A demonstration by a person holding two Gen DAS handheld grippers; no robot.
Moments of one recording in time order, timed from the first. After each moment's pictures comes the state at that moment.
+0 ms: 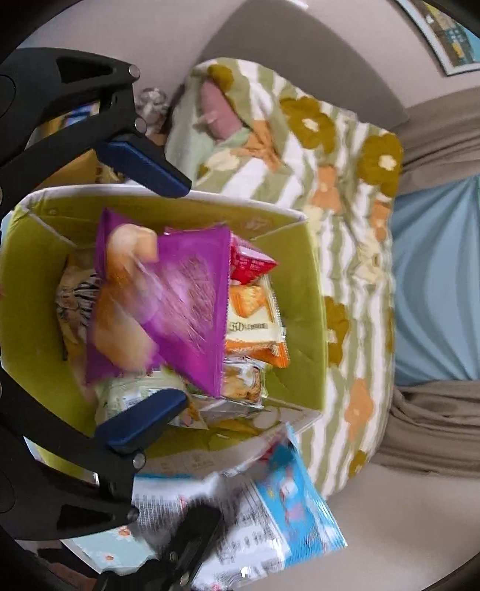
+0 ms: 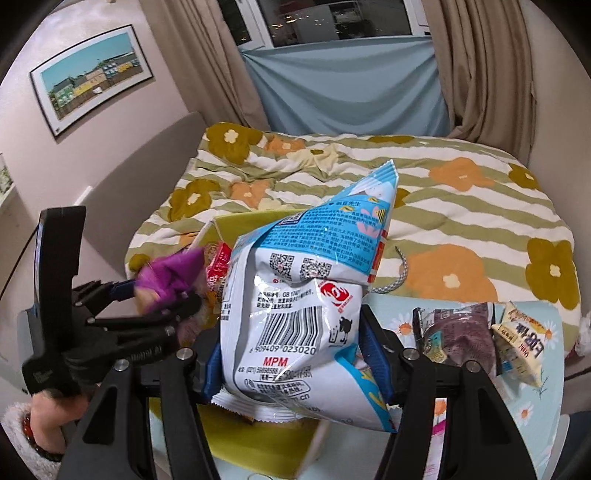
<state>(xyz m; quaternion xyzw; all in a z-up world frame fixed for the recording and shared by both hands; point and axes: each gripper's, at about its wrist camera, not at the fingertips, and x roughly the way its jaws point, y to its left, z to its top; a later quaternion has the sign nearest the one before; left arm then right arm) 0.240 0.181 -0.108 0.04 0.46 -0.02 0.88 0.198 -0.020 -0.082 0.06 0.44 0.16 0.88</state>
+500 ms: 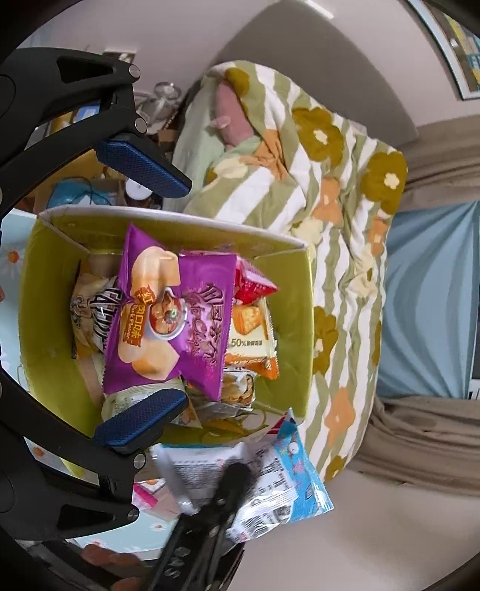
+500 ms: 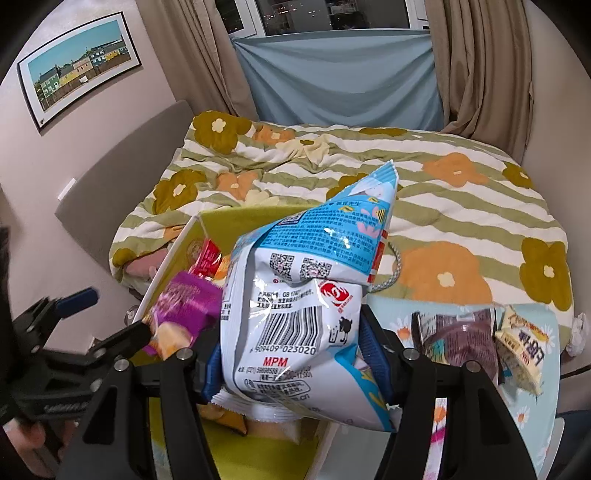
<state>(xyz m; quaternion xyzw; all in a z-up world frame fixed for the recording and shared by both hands) 0.218 0.200 -0.093 0.00 0.46 0.00 0.89 0.229 -0.005 -0.092 0.03 0.45 0.14 0.88</state>
